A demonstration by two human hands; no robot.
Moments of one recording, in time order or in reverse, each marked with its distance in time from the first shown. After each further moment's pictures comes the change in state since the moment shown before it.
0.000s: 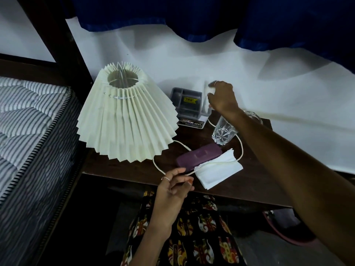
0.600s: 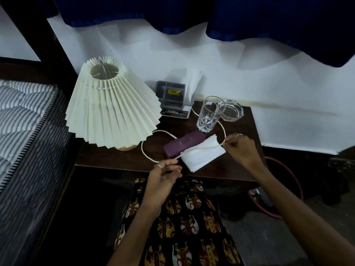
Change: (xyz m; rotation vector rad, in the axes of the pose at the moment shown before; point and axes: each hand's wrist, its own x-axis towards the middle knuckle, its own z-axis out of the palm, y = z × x) left_hand -0.004 -0.008 0.005 0.166 -0.022 0.013; right_hand -0.181 0.088 -0.044 0.000 -0.091 0.276
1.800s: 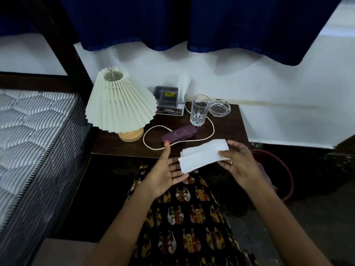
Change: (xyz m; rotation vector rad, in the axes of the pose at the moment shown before) left_hand -0.055 0.027 0.018 -0.284 -0.178 -0.470; right_hand -0.121 0.001 -0.034 1.238 -0.095 0.364
